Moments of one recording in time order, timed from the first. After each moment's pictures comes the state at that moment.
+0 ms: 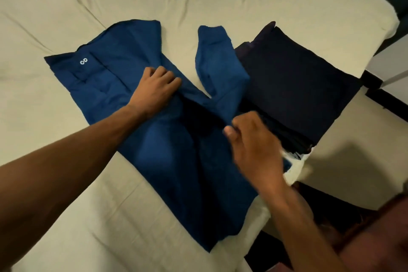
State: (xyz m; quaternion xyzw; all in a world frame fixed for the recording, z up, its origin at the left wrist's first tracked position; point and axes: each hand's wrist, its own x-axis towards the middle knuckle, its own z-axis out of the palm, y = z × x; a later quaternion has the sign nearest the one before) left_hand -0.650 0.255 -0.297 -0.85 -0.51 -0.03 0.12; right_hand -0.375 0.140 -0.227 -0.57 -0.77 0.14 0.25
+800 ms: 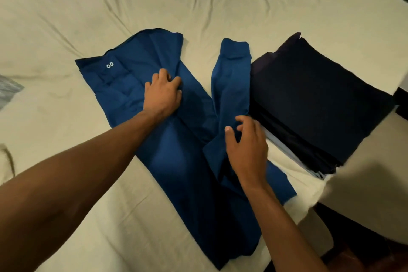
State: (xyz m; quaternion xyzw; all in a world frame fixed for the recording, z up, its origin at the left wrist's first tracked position) left_hand -0.665 0.259 -0.311 -0.67 -0.74 -0.05 -0.03; right_hand -0.428 0.161 -0.272 -0.67 -0.63 0.27 0.27
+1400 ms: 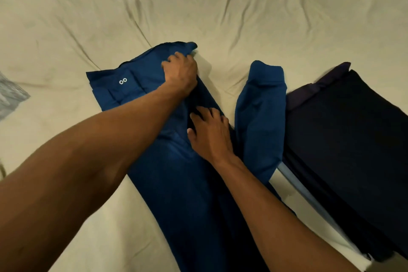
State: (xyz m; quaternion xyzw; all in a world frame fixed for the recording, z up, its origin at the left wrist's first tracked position) left_hand -0.700 0.408 -0.309 -0.58 -0.81 0.11 -0.04; right_hand -0.558 0.291 -0.336 -0.47 -0.86 0.19 0.08
